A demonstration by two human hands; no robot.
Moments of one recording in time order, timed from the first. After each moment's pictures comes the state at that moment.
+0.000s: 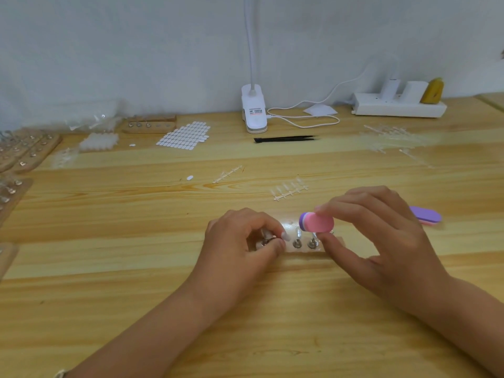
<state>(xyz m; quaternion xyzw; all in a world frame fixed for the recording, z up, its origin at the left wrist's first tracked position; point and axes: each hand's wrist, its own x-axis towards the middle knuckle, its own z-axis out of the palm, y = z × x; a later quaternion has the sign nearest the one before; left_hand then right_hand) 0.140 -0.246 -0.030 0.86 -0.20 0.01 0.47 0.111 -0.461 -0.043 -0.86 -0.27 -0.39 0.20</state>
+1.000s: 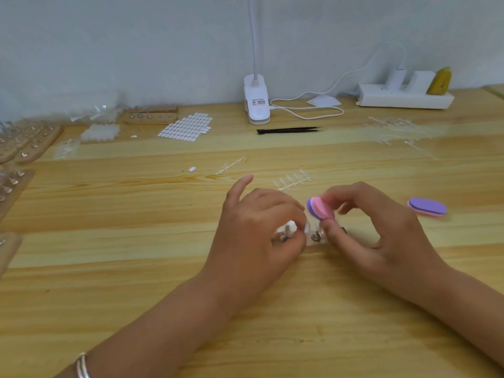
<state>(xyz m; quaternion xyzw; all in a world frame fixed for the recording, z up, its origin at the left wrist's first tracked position) 0.137 -0.259 -0.028 0.86 -0.32 0.20 0.34 0.108 -0.456 -0.043 -0.87 -0.21 -0.26 0.35</state>
